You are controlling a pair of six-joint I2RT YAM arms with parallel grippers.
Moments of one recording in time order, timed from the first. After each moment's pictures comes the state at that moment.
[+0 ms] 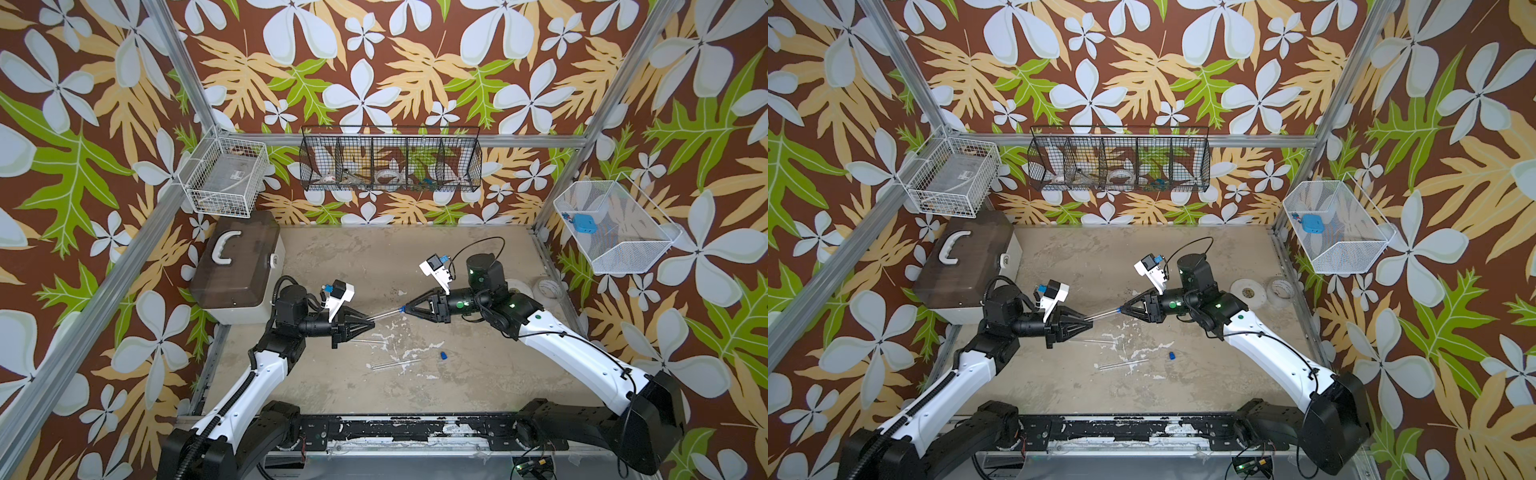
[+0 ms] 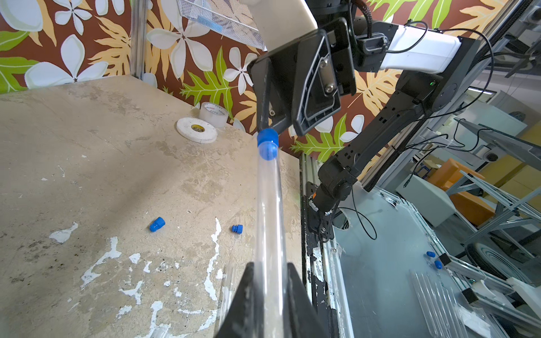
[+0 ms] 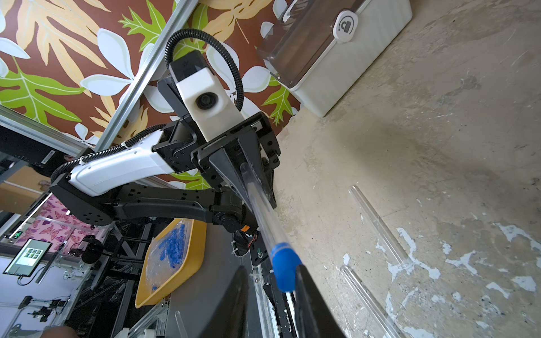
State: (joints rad) left arm -0.22 0.98 0.52 0.16 1.22 -0.11; right arm 0.57 1.26 1.00 -0.19 -0.91 0.40
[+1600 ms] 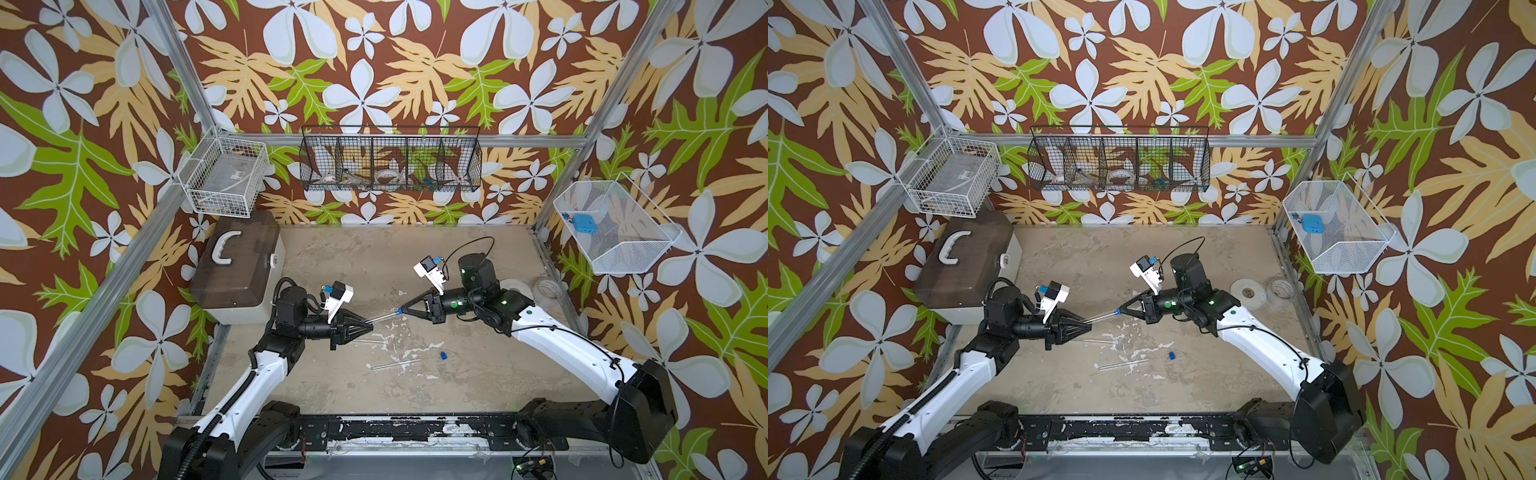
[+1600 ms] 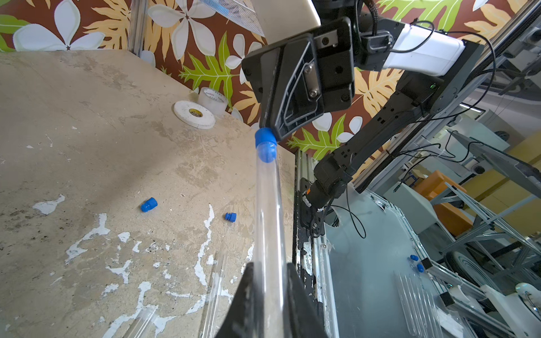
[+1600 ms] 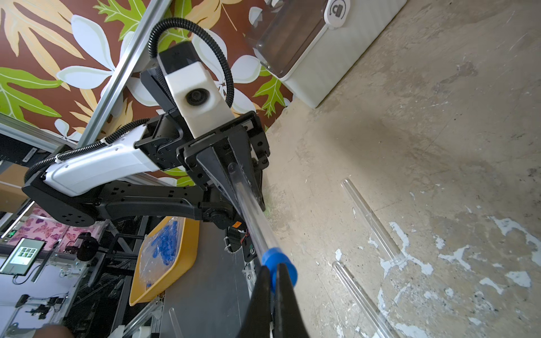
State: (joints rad) left arm -0.21 0.98 0.49 0.16 1.23 -0.19; right arm 0.60 1.32 1.00 -0.19 -0.89 0.40
